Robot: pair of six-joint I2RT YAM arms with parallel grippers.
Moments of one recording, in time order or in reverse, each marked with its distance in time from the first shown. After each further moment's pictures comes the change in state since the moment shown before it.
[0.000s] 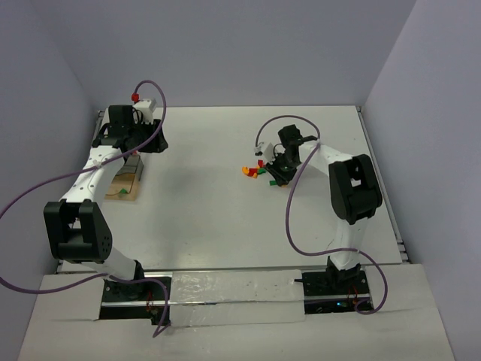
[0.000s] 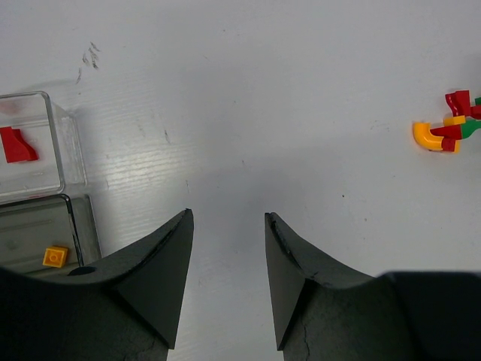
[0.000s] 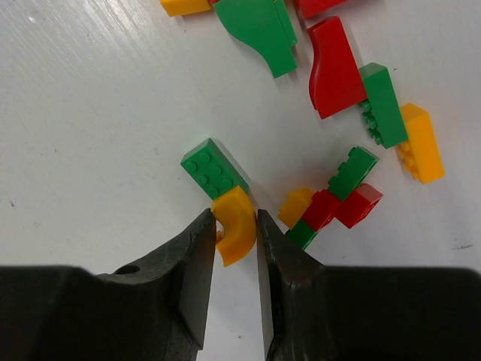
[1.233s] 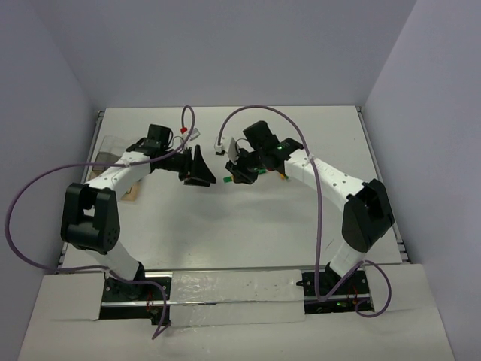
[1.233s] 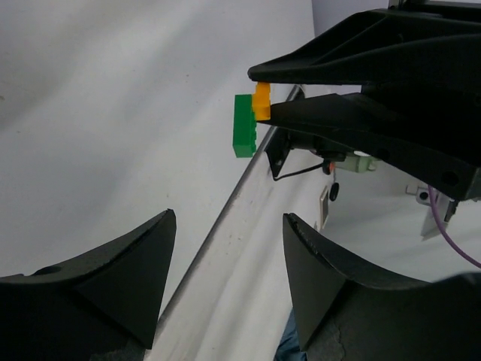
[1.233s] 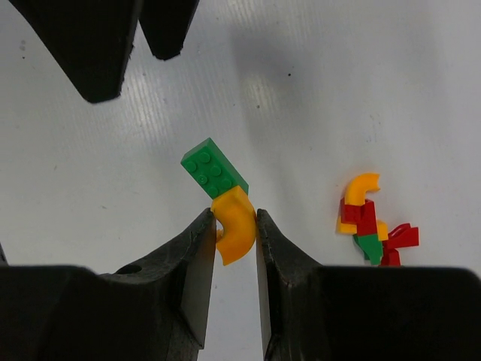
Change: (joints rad) left arm -0.200 0.097 -0.130 -0.068 0.738 -0.315; right arm 0.356 -0.251 0.088 0.035 -0.140 0.159
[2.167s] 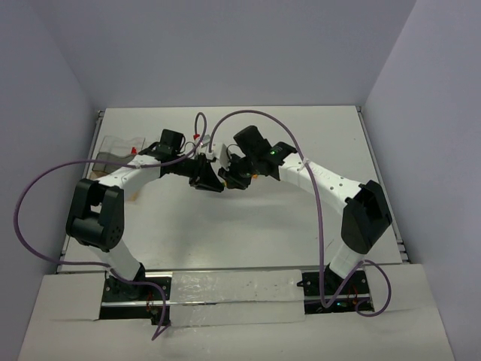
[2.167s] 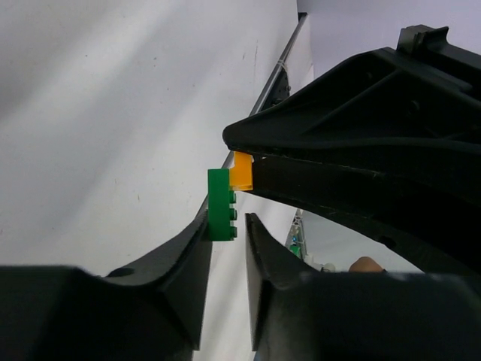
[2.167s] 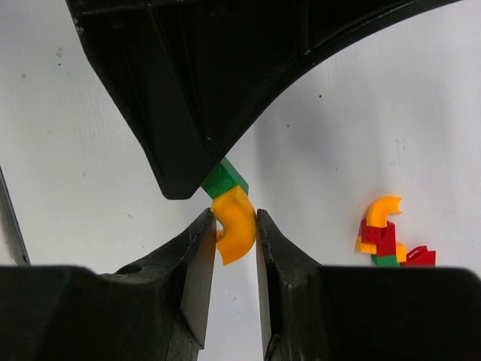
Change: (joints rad) left arm -0.094 0.043 -0.039 0.107 0.048 -0.104; right arm 0.084 0.002 0.015 -0.010 0.024 0.020
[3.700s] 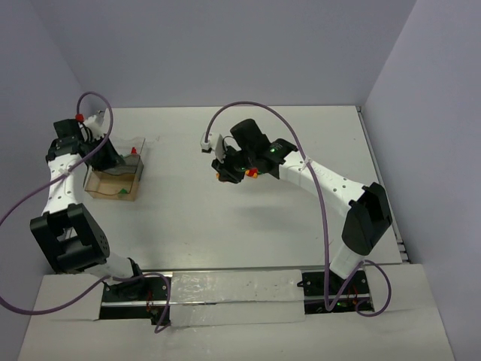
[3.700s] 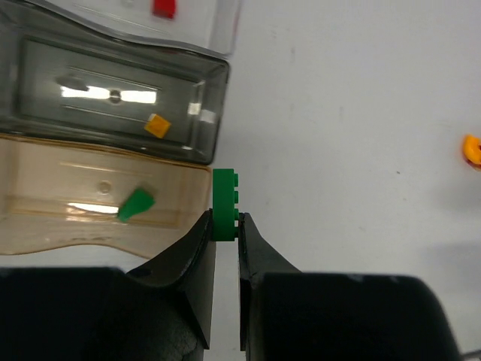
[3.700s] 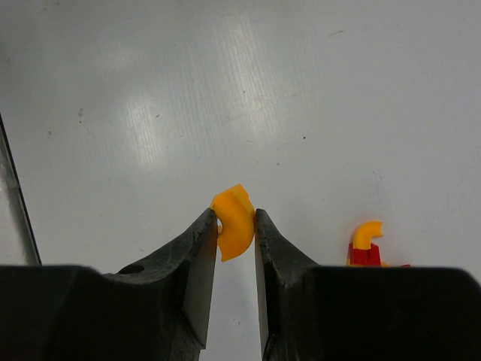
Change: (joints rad) left arm 0.672 -0.187 0.123 -0.261 -0.641 0.377; right arm 0.025 -0.008 0.076 0.033 0.011 0.091
